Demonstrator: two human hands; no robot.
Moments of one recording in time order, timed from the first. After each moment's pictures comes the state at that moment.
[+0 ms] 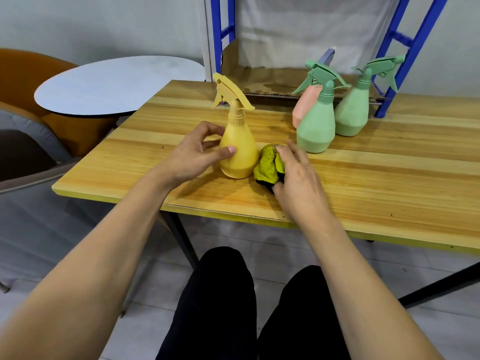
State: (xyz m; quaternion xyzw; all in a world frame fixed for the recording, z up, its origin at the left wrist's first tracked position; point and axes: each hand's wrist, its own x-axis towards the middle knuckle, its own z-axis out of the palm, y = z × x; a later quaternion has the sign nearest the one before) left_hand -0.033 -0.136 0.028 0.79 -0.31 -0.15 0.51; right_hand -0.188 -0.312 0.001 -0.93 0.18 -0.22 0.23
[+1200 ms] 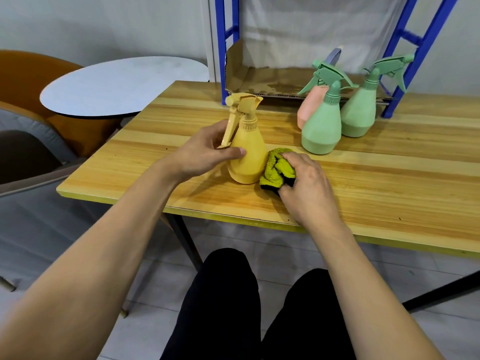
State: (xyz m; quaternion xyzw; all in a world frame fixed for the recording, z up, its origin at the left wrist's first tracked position) left_hand -0.038 -0.144 0.047 0.77 -0.37 -0.18 0.49; right_hand -0.188 -0.319 -0.008 -0.92 0.17 -0.28 0.24
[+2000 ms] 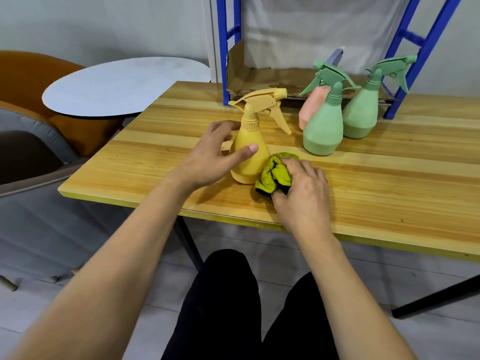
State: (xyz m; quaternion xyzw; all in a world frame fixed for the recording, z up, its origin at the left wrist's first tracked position) left_hand -0.053 -0.151 0.040 0.83 -0.33 -0.09 0.43; right_hand -0.191 -0.298 -0.016 -0.90 0.21 -0.31 0.20
